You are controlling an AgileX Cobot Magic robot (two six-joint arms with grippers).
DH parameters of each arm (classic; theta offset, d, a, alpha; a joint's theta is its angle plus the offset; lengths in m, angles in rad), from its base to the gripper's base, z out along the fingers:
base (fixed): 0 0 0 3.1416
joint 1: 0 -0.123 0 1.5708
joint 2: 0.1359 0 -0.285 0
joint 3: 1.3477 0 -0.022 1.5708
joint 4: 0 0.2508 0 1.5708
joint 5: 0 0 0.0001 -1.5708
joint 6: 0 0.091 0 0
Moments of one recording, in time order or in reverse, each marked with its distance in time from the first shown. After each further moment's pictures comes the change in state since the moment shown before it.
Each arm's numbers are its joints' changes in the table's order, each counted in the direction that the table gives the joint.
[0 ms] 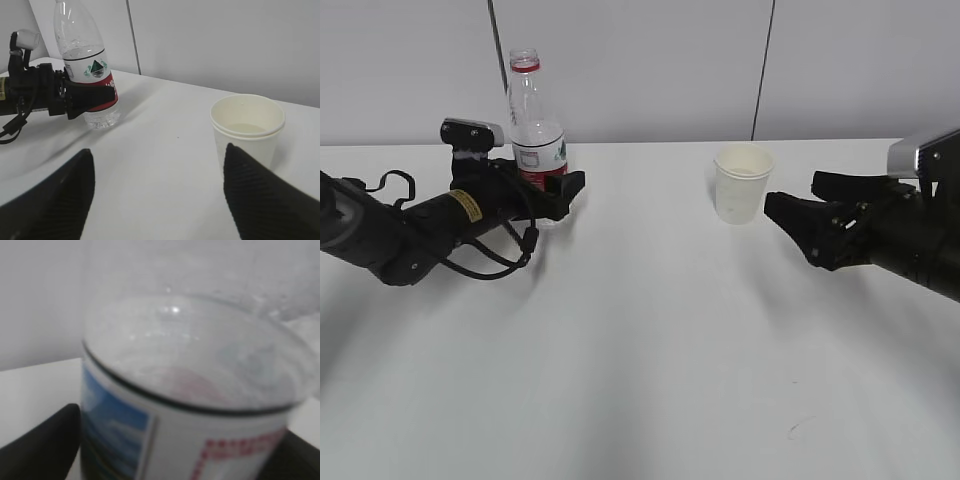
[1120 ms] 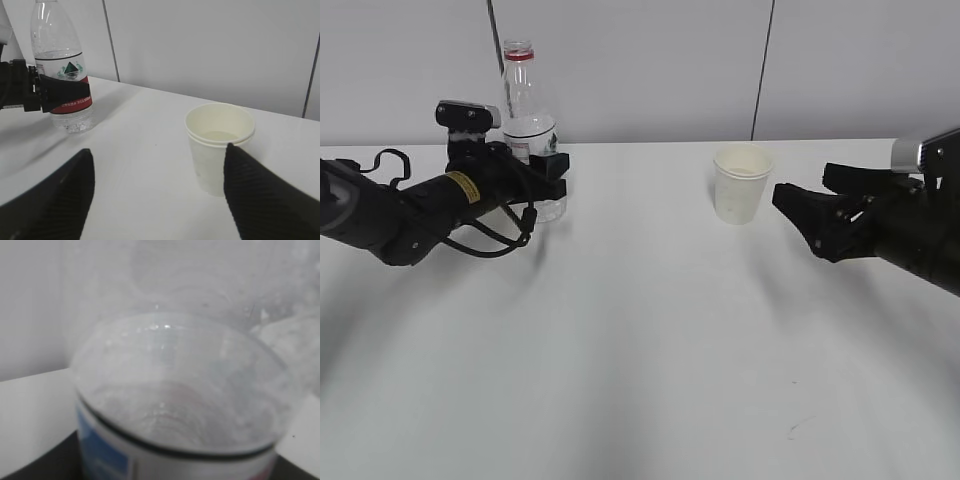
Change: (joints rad) left arm 0.000 -0.044 -0.023 -0.023 -0.100 0.000; right arm 0.002 0.000 0.000 0.072 -0.002 -0.052
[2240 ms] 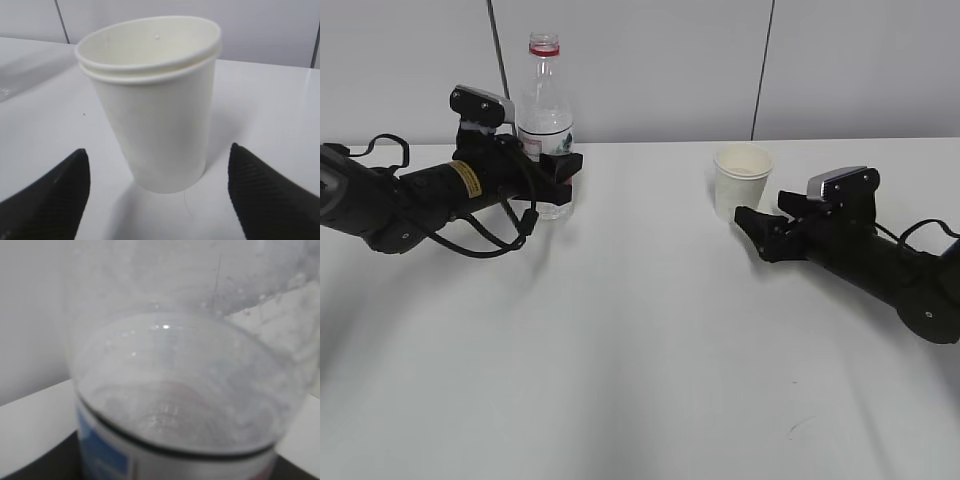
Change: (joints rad) left arm 0.000 -0.046 0.002 0.174 -0.017 0.000; right arm 0.000 0.581 -0.489 0.041 0.047 -0.049
